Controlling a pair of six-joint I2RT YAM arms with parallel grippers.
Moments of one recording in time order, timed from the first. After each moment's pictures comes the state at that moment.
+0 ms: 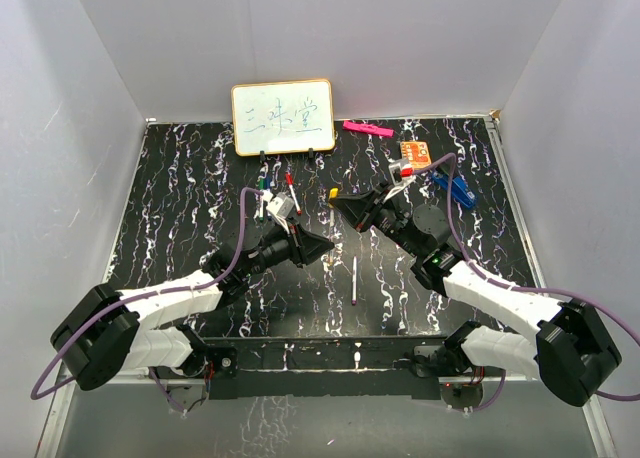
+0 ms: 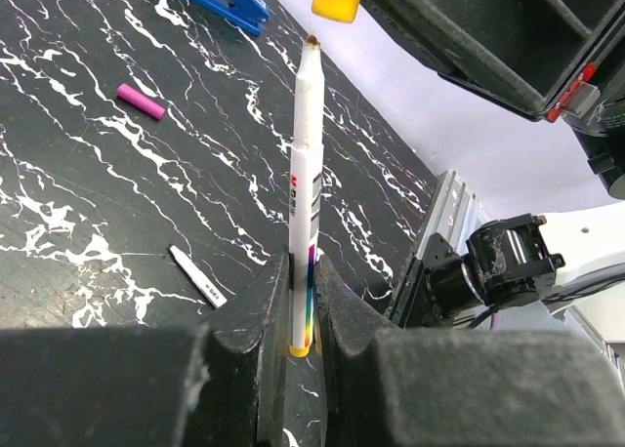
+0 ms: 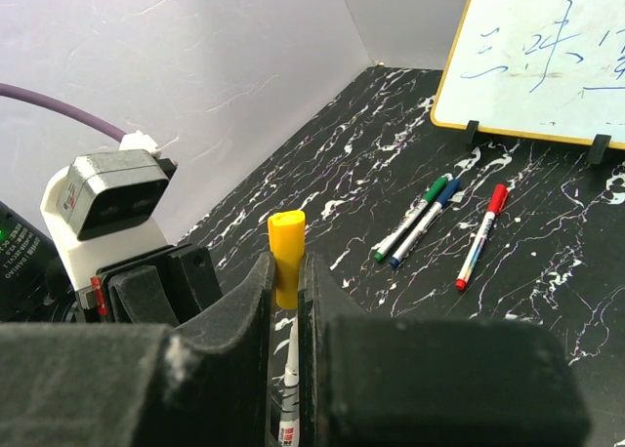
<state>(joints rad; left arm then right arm) -0.79 1.21 0.45 0.69 0.28 -0.60 0.64 1.10 0.56 0.69 -0.18 0.50</state>
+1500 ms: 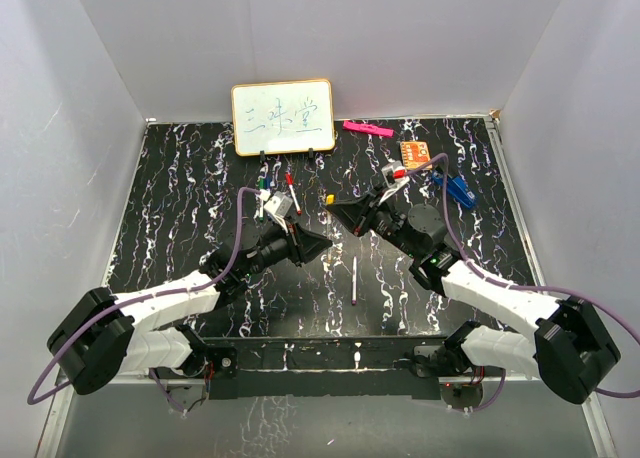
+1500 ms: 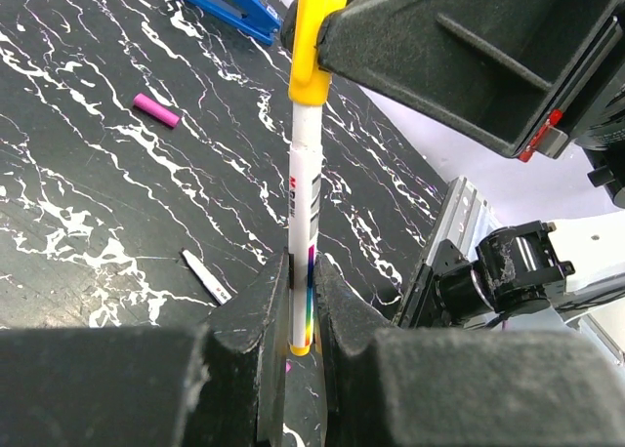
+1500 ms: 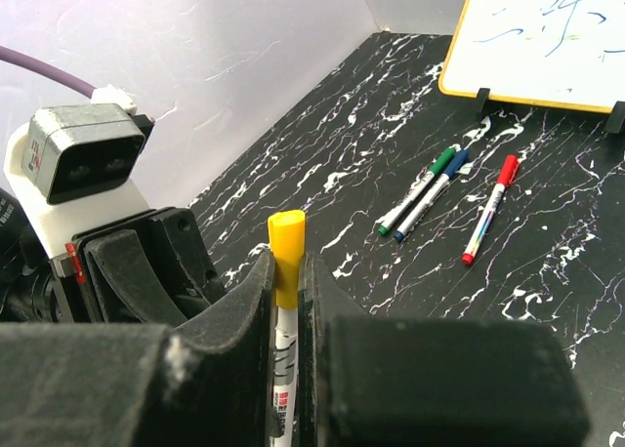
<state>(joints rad) -0.79 1.18 0.45 0.65 0.26 -0.58 0.66 1.11 0.57 0.65 -0.21 0.50</state>
